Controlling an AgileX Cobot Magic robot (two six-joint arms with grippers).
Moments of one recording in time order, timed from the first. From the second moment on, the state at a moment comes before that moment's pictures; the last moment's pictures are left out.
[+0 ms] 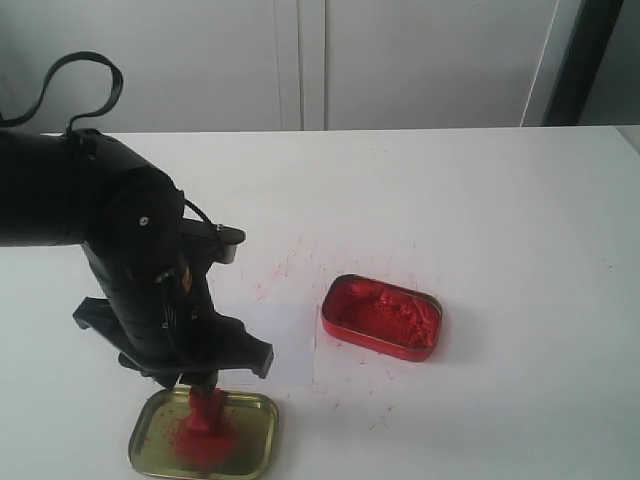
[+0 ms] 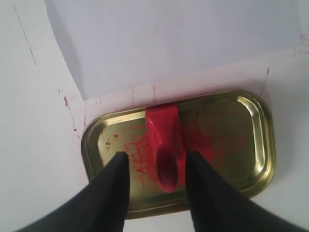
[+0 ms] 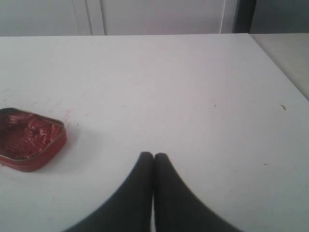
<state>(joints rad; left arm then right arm) -0.76 1.66 -1.03 0.04 0.88 -0.46 0.03 0.01 -0.01 0.03 0.36 0.04</state>
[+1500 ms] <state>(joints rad) -0.76 1.75 -1.03 0.03 0.83 -0.46 0.03 0.01 -0.01 0.03 0.36 0.04</state>
